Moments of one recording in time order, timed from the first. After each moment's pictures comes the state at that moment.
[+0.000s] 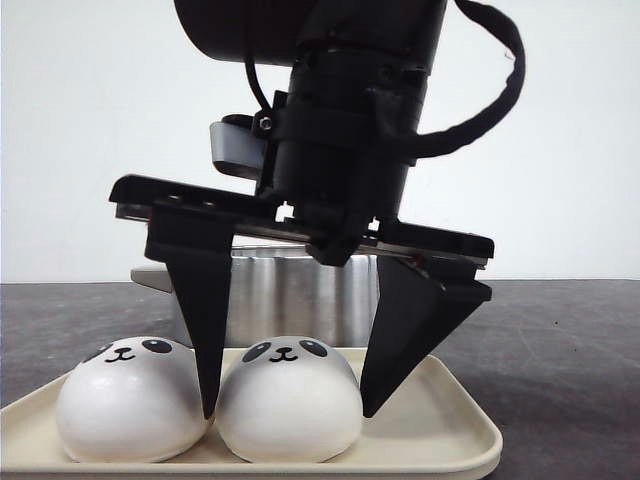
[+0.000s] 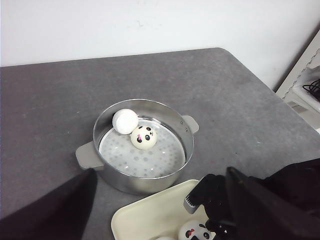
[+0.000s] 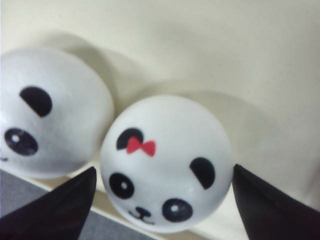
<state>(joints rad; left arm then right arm) -0.81 0.81 1.53 -1.12 -0.21 -0.30 1.05 1.70 1.09 -0.65 0.00 0.77</state>
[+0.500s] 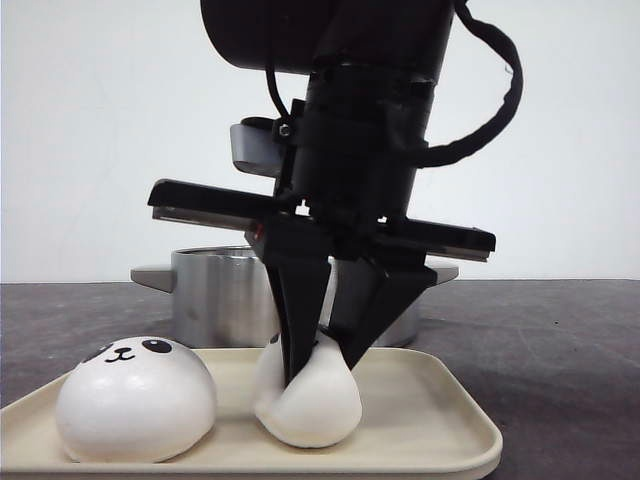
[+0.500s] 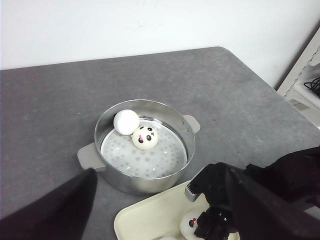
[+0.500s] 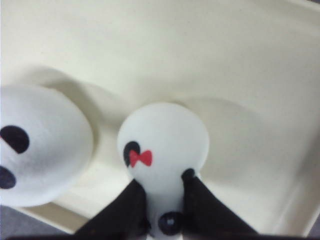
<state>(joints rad) -0.81 0.81 1.53 -1.12 -0.21 -0.28 1.01 1.69 1.10 -0.64 0.02 0.71</state>
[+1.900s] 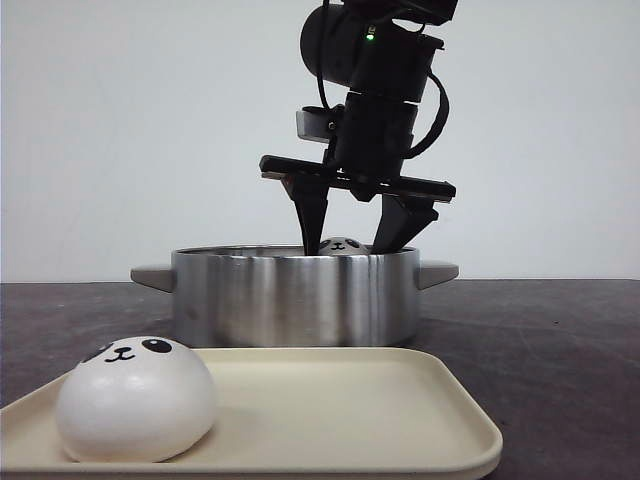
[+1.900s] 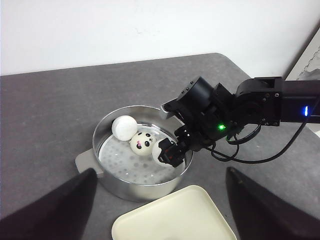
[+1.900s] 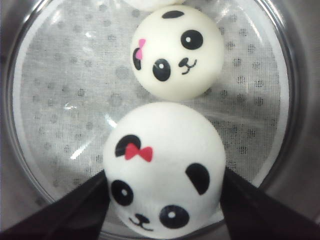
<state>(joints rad) -0.81 0.81 1.53 -1.10 -0.21 -0.28 0.65 1.92 1.50 -0.67 0.03 0.41</state>
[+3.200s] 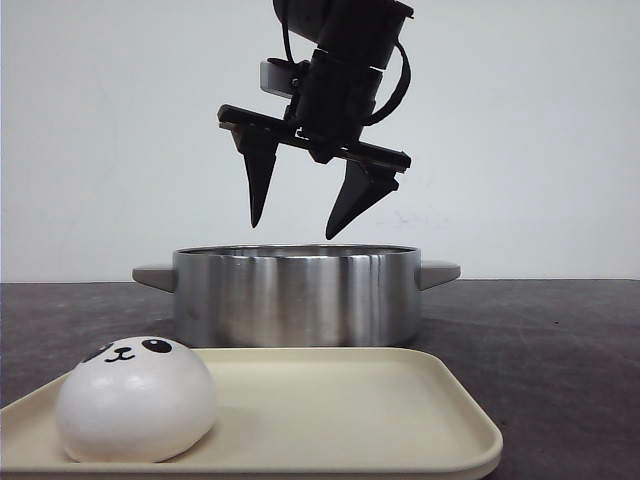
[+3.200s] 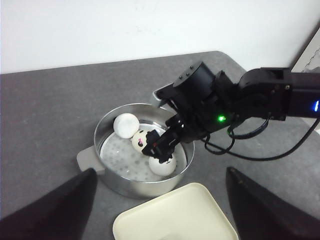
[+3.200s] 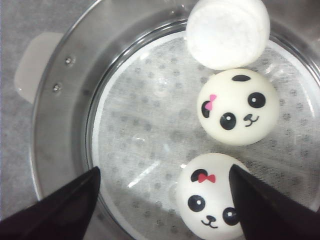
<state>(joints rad) -0.81 0.81 1.53 -1.11 -0.21 -0.28 0.69 1.91 1.59 -0.62 0.00 0.38</state>
